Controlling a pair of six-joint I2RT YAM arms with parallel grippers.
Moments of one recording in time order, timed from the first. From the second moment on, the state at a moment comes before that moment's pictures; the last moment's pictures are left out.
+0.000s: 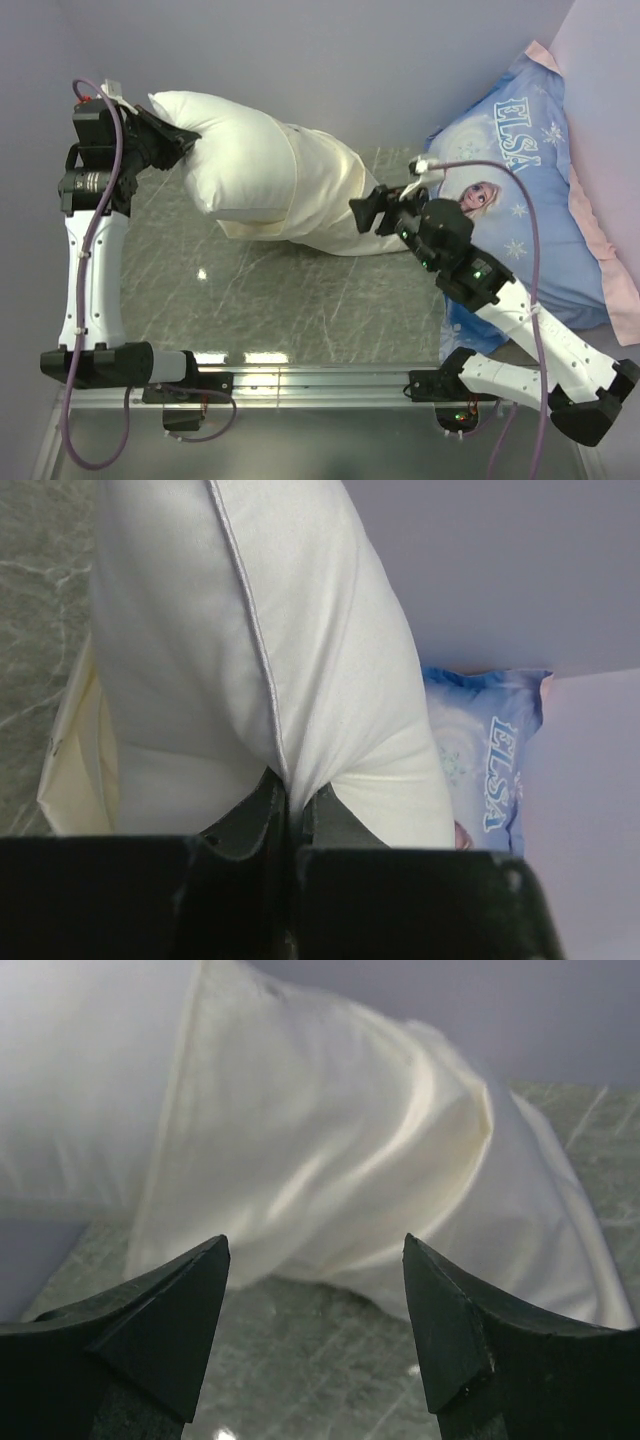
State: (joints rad) left arm 0.04 1.30 1.73 -0.74 0.28 -0.87; right arm 0.74 1.03 1.19 -0.25 0.27 0.33
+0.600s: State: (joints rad) left arm 0.12 1.41 1.97 -0.77 0.44 -0.91; right arm 0.55 1.34 0.87 -0.01 0.24 0.50
